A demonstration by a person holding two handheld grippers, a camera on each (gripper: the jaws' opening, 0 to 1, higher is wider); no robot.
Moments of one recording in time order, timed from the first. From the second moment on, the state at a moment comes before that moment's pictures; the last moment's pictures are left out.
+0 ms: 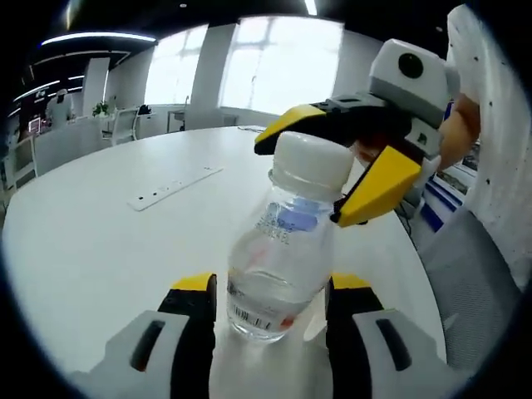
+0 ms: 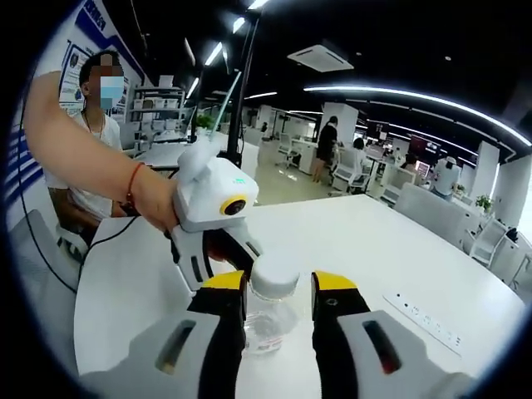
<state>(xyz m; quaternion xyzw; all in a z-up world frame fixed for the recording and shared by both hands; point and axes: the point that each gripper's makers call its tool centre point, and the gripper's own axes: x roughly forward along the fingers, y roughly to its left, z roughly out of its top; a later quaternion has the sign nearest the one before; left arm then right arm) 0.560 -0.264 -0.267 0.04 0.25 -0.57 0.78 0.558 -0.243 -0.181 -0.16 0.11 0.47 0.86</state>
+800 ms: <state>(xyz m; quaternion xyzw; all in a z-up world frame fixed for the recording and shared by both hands) 0.544 -0.237 -0.236 0.00 0.25 -0.51 0.82 0.552 -0.287 -0.171 -0.11 0.15 0.48 0.86</state>
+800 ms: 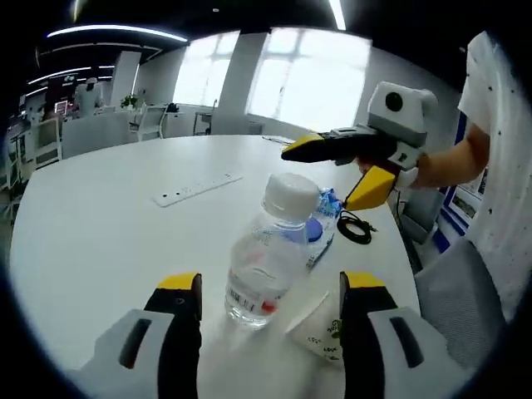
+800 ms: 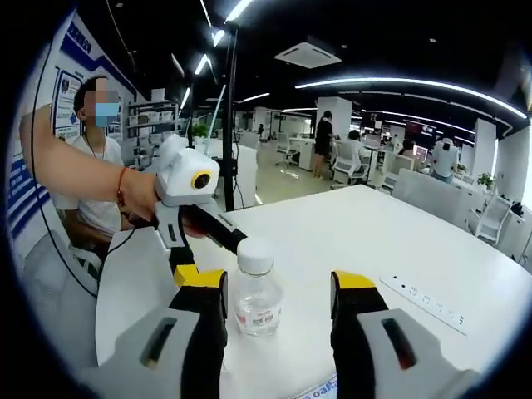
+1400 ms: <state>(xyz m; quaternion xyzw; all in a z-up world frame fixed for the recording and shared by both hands) 0.522 -0.221 -0.211 -0.02 0.26 -0.47 0.85 0.533 -0.320 -0.188 -0.11 0.20 0.51 0.83</state>
